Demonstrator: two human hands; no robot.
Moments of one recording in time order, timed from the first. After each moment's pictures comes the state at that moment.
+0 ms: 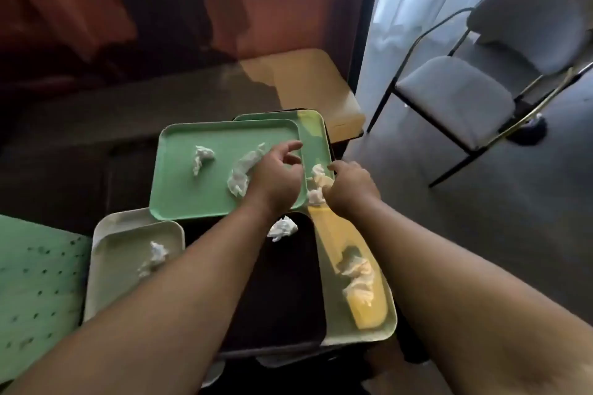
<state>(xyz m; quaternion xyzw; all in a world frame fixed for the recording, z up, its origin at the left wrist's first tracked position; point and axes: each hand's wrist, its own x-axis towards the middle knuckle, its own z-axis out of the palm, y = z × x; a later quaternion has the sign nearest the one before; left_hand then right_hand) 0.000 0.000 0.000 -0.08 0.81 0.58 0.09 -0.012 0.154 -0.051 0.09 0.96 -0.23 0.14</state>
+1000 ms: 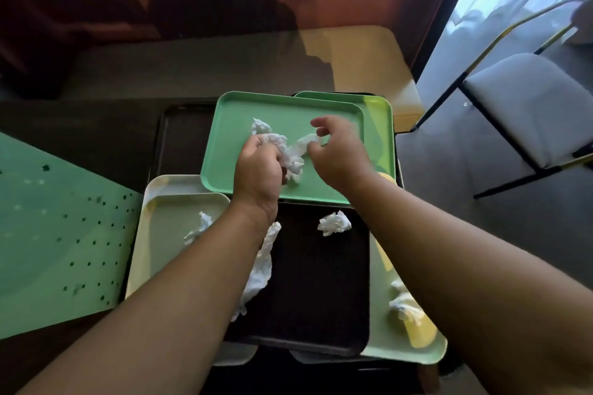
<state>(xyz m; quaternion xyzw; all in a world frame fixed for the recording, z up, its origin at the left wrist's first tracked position) 0.013 -0.088 -0.011 -0.33 0.62 0.71 -0.04 -0.048 0.031 -0.035 -0.02 0.91 -0.40 0.10</state>
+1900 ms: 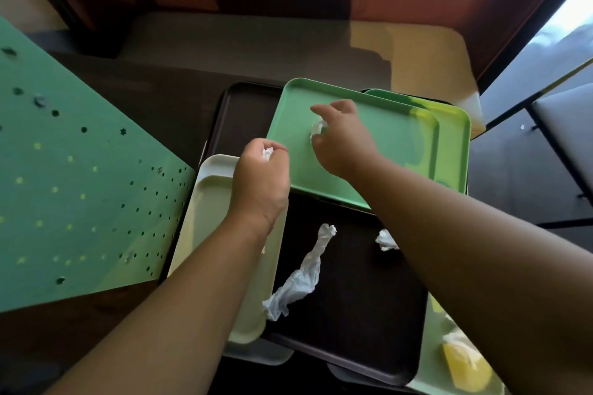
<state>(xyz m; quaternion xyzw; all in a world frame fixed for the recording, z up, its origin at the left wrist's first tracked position) 0.048 -0.173 -0.025 -0.37 0.72 0.58 -0.09 -0.068 -0.070 -0.057 -0.16 0.94 -0.27 0.15</state>
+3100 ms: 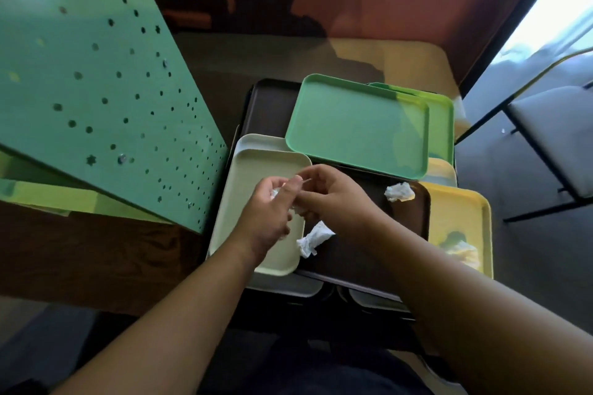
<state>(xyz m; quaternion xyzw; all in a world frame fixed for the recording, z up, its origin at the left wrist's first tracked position) 0.192 -0.186 -0.007 -0.31 0.65 0.69 0.10 0.127 -0.058 0.005 -0.06 0.71 -0.61 0.36</state>
